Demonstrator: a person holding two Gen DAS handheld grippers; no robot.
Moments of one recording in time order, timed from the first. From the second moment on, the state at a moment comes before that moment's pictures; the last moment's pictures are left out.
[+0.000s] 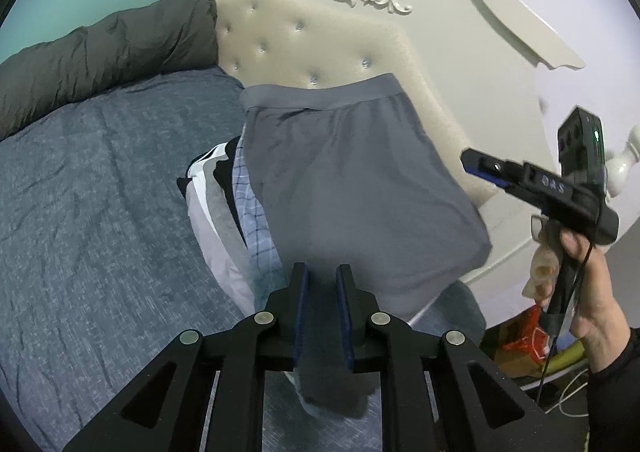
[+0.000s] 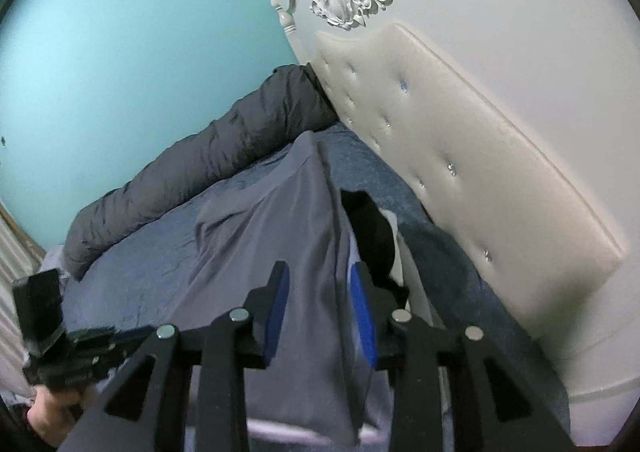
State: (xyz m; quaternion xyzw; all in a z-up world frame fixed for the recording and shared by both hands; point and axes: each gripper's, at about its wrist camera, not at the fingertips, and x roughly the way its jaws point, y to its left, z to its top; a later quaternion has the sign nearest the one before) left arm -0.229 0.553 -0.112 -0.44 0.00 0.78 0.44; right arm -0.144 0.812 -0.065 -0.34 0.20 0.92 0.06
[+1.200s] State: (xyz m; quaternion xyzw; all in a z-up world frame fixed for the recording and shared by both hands) left arm -0.200 0.517 -0.084 -0.42 0.02 0.81 0.42; right arm -0.094 0.794 -0.052 -0.32 0.15 0.93 0.09
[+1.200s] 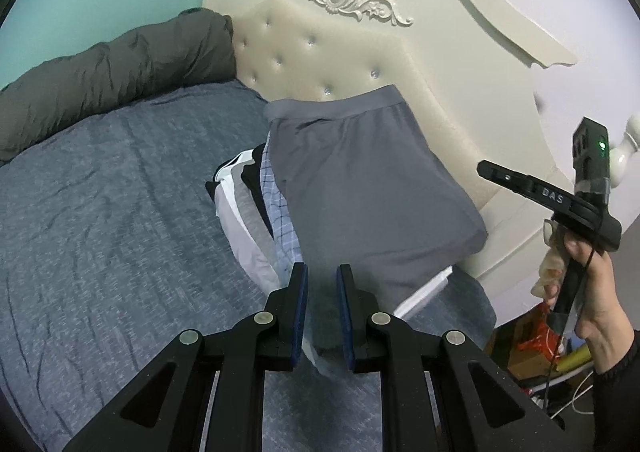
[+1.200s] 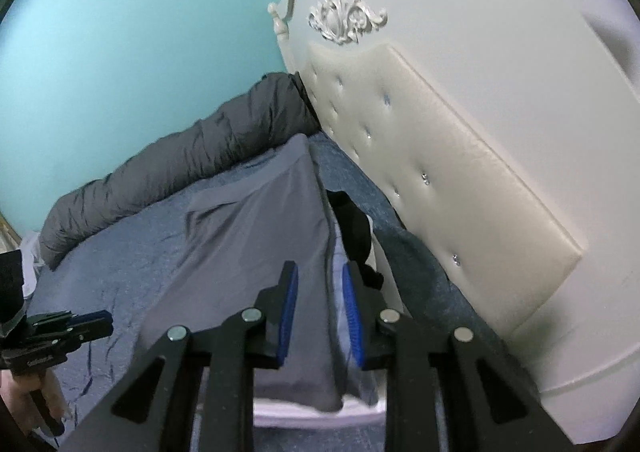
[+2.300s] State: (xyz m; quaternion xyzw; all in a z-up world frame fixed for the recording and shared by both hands) left arm -0.058 0.432 0.004 -0.34 0.04 0.84 0.43; right arm 0.060 0.678 0.013 -0.28 0.15 0.94 0.12
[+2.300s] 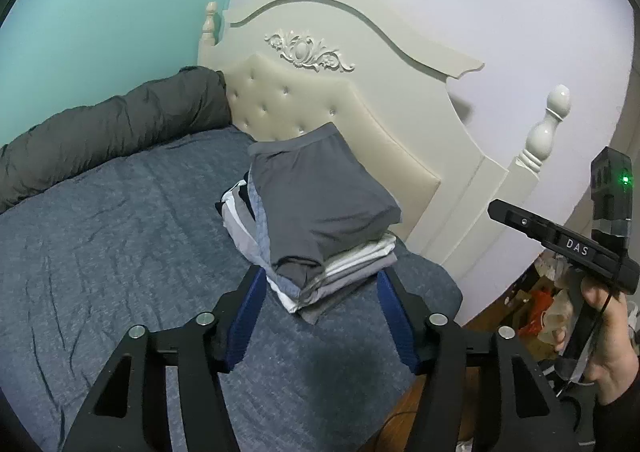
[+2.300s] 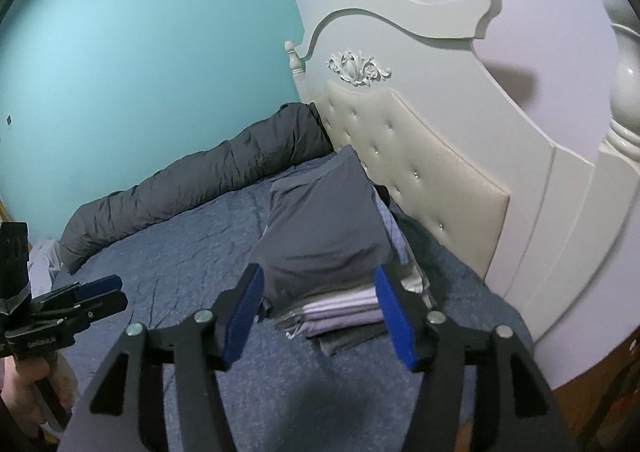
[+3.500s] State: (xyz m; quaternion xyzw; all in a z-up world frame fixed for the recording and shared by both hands) left arm 0.038 0.356 0.008 -0.29 0.07 0.86 0.40; right arm 0.176 0.570 0.008 -0.24 0.14 0.94 0.18
